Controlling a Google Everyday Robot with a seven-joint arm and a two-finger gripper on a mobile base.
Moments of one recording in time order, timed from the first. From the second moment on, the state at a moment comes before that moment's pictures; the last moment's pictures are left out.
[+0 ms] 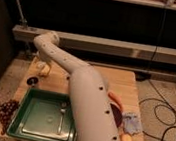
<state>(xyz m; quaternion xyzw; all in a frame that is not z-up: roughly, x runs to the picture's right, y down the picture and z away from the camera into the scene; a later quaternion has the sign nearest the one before) -0.289 -0.033 0.952 -0.06 -0.25 -0.63 0.74</state>
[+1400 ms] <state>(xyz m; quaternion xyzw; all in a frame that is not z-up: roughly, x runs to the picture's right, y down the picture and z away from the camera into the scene) -0.313 -0.016 0.972 -0.09 -0.30 -0.61 0.72</state>
